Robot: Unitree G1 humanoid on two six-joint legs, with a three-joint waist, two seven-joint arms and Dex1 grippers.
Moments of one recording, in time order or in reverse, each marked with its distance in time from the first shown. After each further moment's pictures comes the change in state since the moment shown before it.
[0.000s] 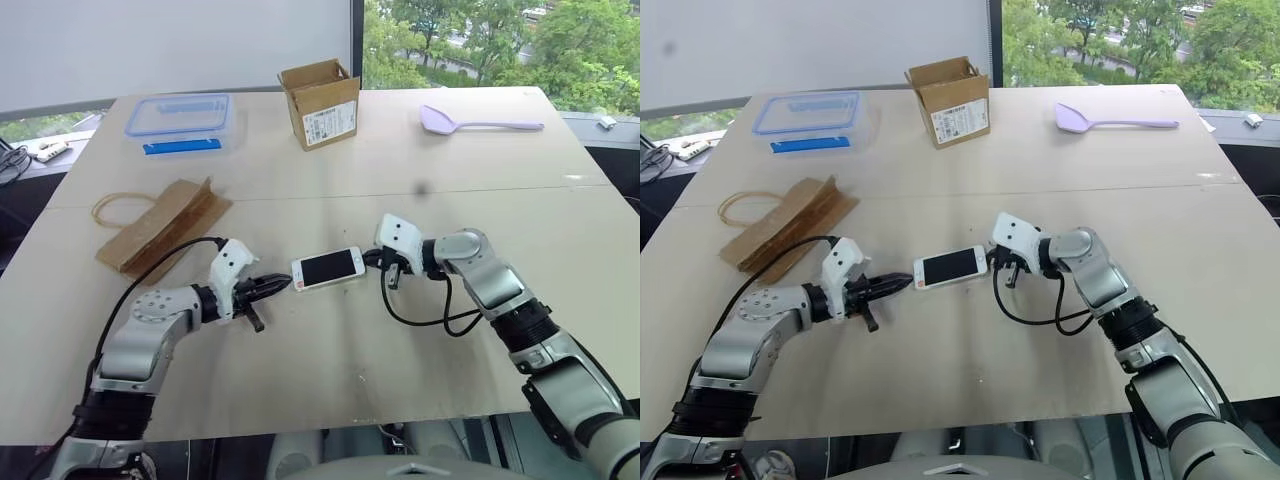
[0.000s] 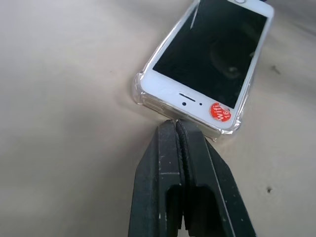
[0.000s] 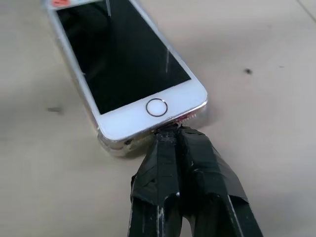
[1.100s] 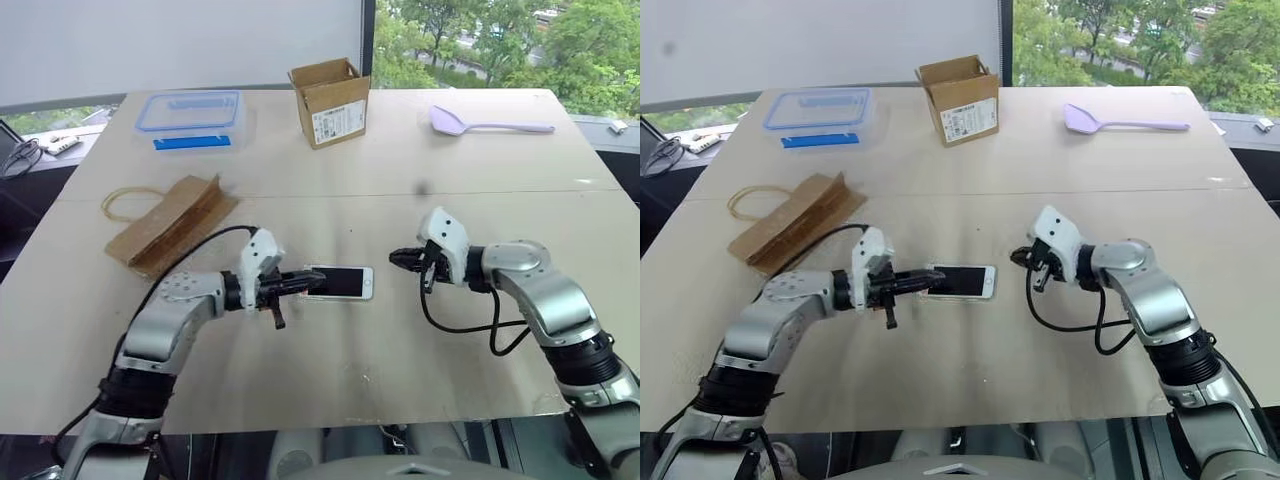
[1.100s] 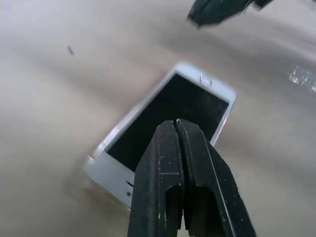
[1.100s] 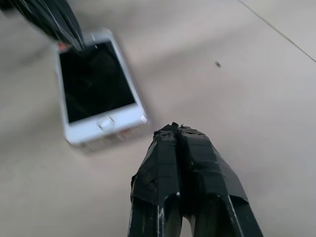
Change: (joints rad) left arm -0.131 -0.064 -0.134 0.035 -0.045 0.020 -0.124; right arm 0.171 -0.143 -0.157 -0.408 0.213 0.301 -0.095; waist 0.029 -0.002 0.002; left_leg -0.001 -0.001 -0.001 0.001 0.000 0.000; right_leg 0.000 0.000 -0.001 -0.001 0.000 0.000
